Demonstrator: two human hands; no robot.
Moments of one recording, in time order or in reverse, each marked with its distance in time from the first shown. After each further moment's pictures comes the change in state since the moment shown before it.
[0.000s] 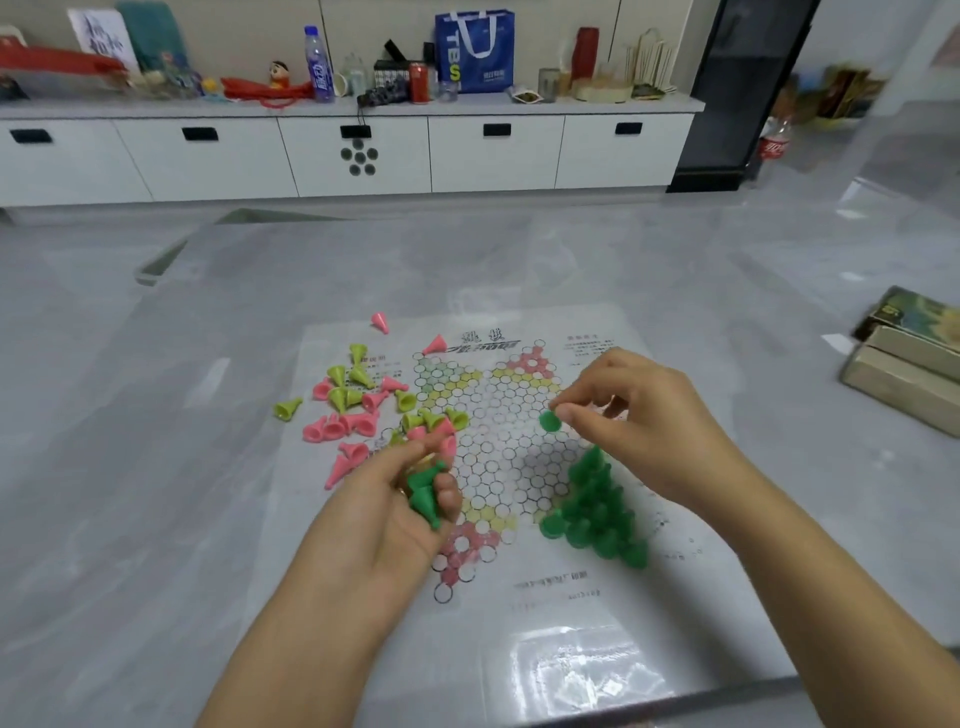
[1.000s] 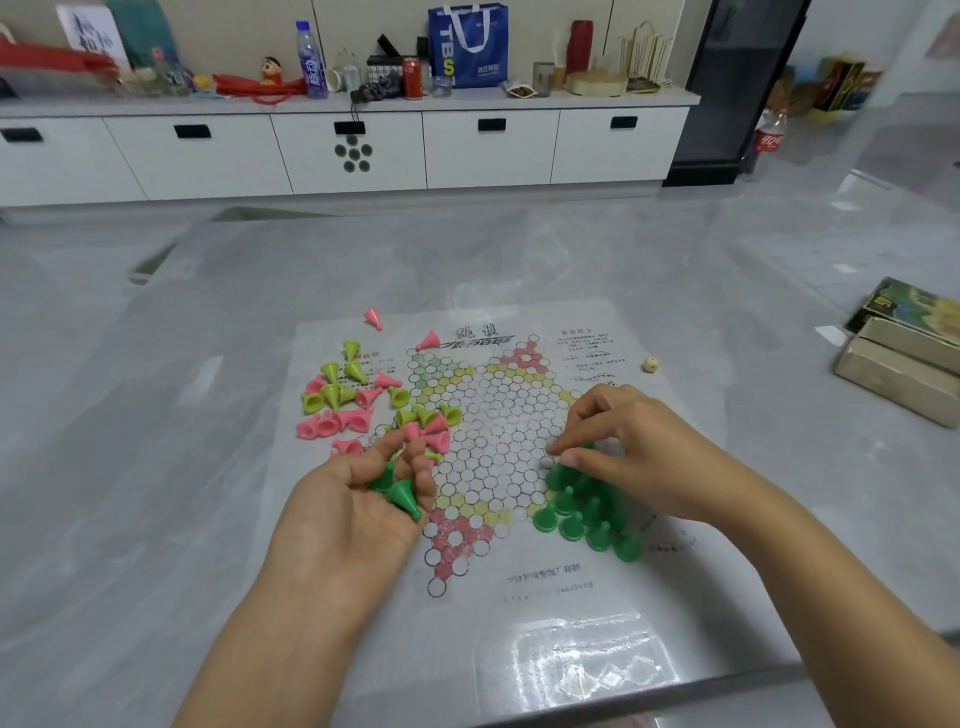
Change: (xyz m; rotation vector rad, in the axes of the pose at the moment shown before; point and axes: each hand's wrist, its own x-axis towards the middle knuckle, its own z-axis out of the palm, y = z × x) left_hand -0.006 0.007 -0.004 -0.179 0.052 -0.023; right_hand -0.004 0.030 0.003 -0.202 -0.268 -0.074
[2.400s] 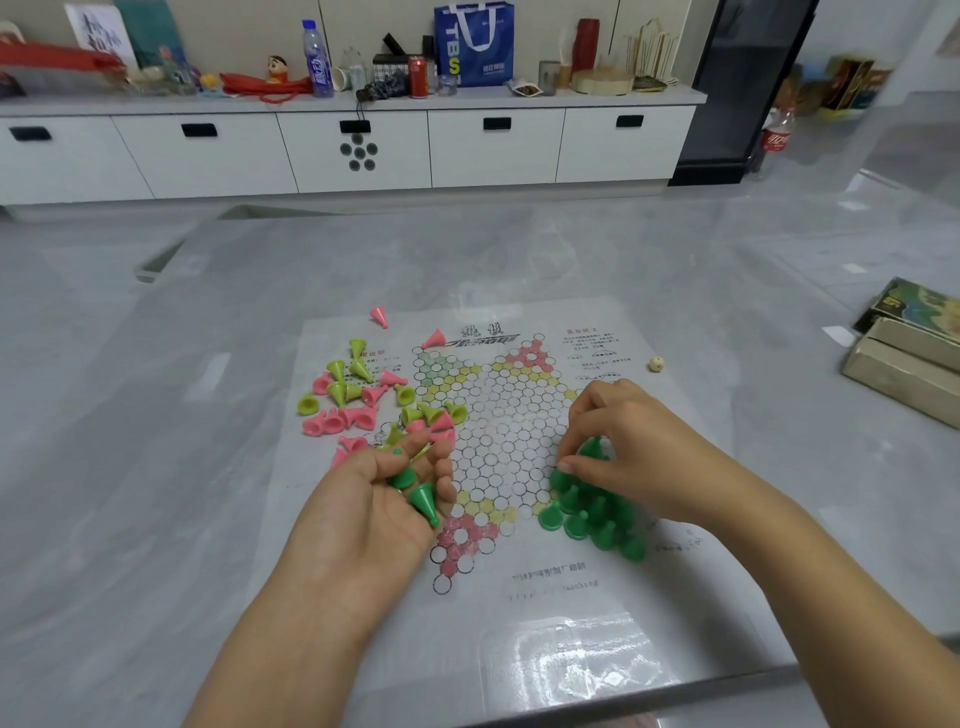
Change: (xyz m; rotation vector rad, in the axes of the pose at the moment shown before) left_hand 0.004 -0.004 -0.004 0.090 -0.067 -0.034; right_hand 0.001 -0.012 0.001 -0.115 -0.002 -0.009
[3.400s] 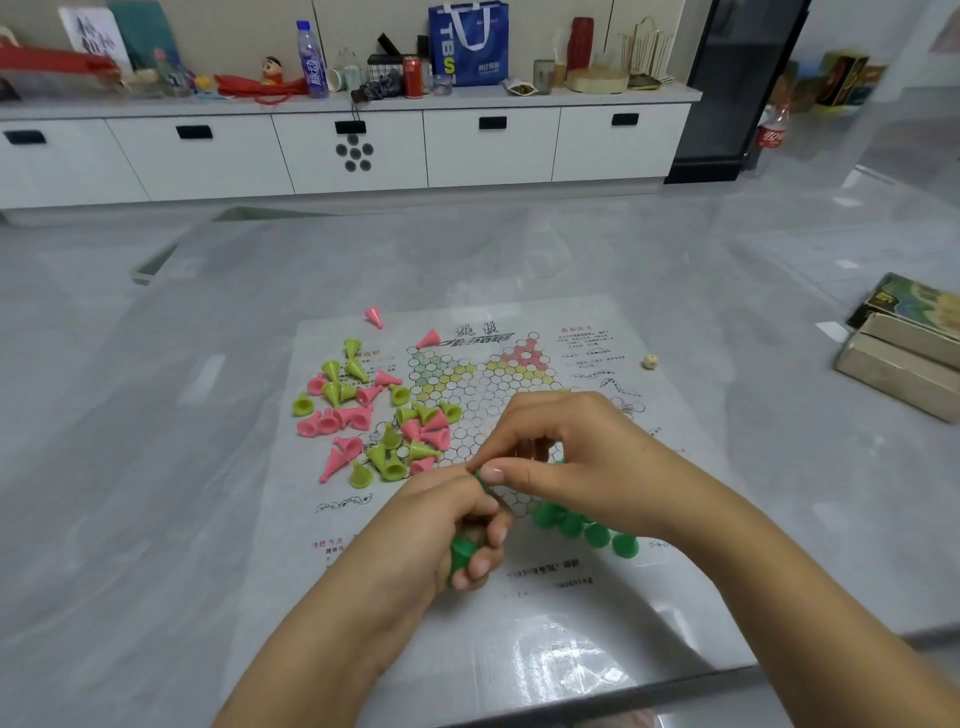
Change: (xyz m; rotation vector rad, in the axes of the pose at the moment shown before) left_hand -0.015 -0.021 0.011 0.829 -0.229 0.089; right_hand -0.001 -0.042 -0.004 0.449 -0.010 -0.213
